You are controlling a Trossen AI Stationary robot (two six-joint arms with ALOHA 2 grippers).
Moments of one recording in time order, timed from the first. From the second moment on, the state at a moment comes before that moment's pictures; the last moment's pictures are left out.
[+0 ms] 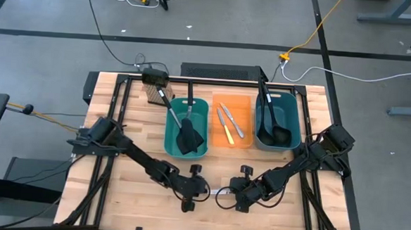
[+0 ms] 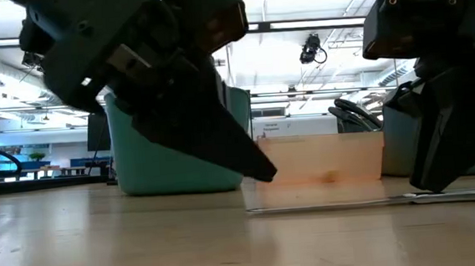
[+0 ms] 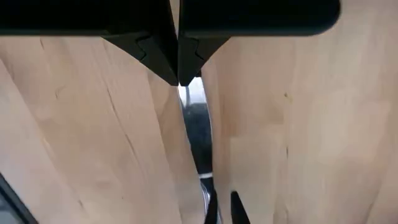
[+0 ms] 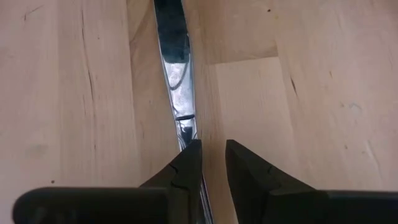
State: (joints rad) left arm -0.47 2.00 1.06 0.23 -0.27 -0.25; right arm 0.61 1.78 0.92 -0.29 0.30 0.67
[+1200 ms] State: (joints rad) left arm -0.44 2.07 1.06 0.23 -0.16 -0.27; right arm 0.60 1.78 0.92 -0.27 0.32 0.67
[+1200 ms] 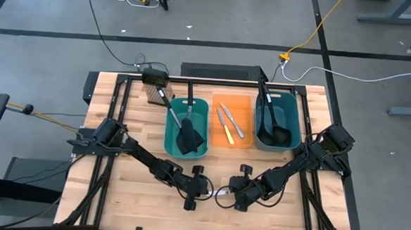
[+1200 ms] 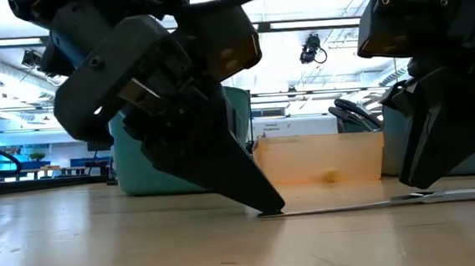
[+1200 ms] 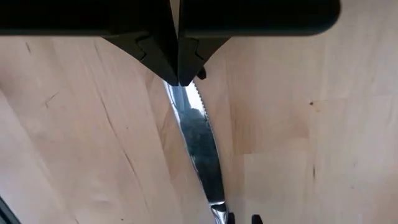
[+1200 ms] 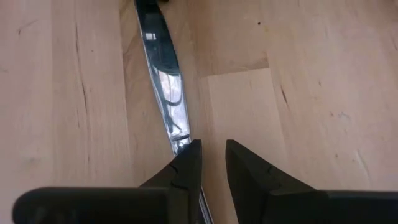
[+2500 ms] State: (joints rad) left arm -0.49 2.01 1.07 0.26 -0.23 -0.08; right arm 0.62 1.78 1.05 -0.46 0.36 0.62
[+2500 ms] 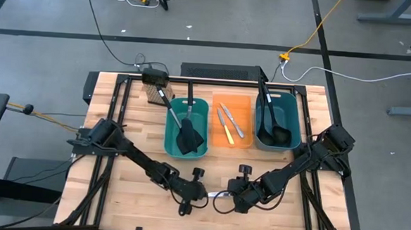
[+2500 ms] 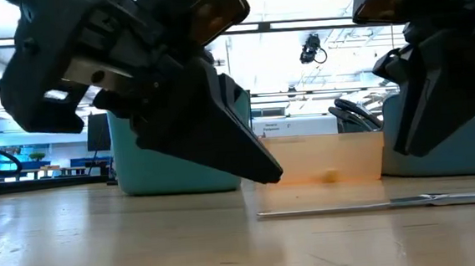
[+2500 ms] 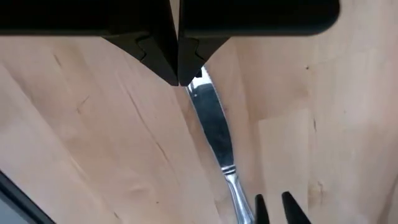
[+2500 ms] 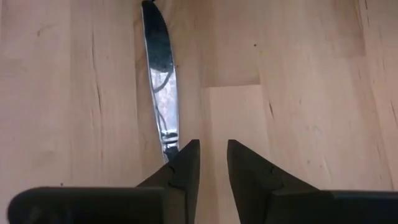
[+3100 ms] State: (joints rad) left arm -0.44 2.05 1.07 0.30 -0.16 -0.07; right arm 0.62 1.78 1.05 -0.48 0.36 0.62
